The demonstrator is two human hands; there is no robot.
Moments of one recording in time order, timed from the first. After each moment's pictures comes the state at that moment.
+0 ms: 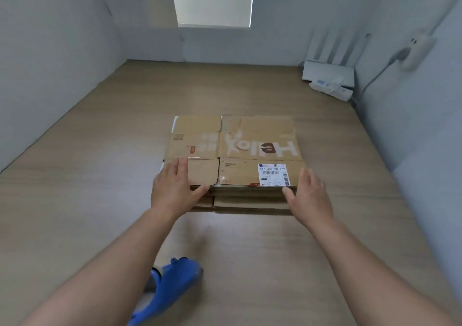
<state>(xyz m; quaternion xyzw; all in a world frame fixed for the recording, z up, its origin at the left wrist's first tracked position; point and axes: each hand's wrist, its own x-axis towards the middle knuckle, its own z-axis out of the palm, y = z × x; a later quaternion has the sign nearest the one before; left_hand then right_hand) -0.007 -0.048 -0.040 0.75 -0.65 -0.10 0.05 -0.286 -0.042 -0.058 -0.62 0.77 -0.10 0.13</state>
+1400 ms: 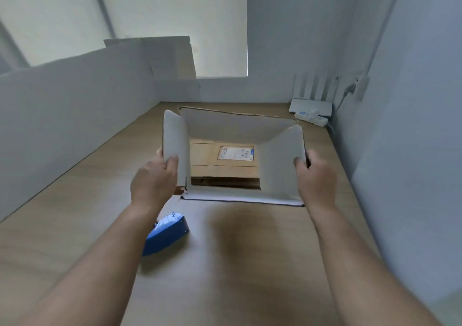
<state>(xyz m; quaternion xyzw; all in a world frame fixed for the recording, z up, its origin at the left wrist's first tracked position) -0.095 0.142 0.107 0.76 -0.54 -0.10 0.35 -0.373 0.094 0.070 -0.57 0.66 -0.48 0.12</state>
